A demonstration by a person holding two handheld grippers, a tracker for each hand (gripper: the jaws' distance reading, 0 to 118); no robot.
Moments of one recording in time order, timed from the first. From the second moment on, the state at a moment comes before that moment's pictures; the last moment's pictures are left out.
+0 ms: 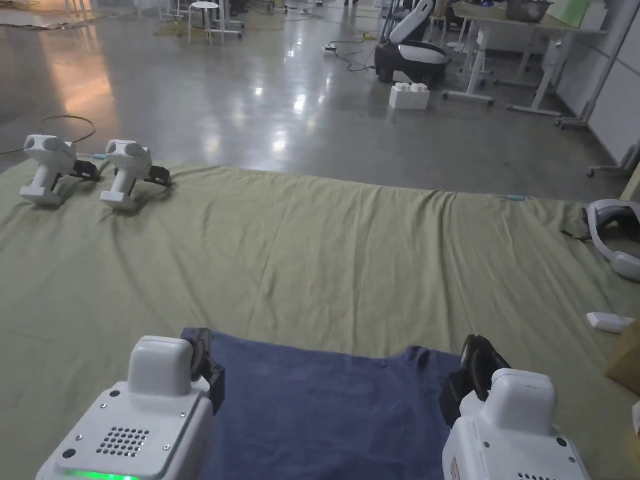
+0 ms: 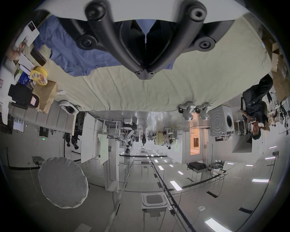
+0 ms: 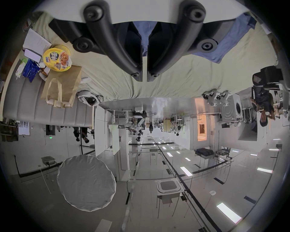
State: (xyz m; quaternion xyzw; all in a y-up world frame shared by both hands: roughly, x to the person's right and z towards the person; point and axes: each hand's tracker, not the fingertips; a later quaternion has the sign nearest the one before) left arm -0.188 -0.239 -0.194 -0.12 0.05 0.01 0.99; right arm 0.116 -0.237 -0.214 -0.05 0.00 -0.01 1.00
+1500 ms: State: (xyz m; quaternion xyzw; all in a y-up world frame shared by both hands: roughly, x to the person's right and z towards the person) left arm -0.337 -0.368 -0.497 -0.55 0.05 0.06 0.83; right arm 0.194 -0.324 -0.282 -0.26 -0.04 0.05 0.96
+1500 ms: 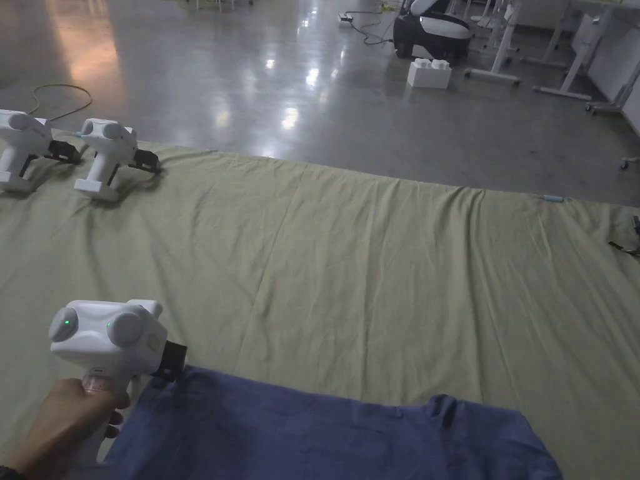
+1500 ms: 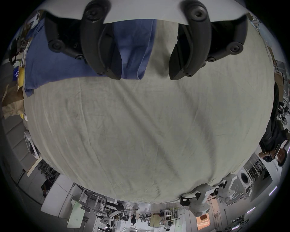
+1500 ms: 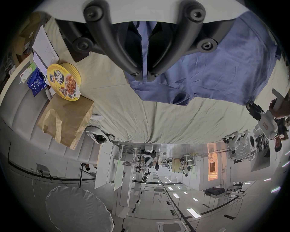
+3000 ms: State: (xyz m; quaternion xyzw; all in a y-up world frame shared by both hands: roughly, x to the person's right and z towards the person) left arm -0.319 -0.284 -0.421 -0.41 0.05 0.03 0.91; right arm 0.236 -0.305 -0.473 -0.41 0.03 0.03 0.91
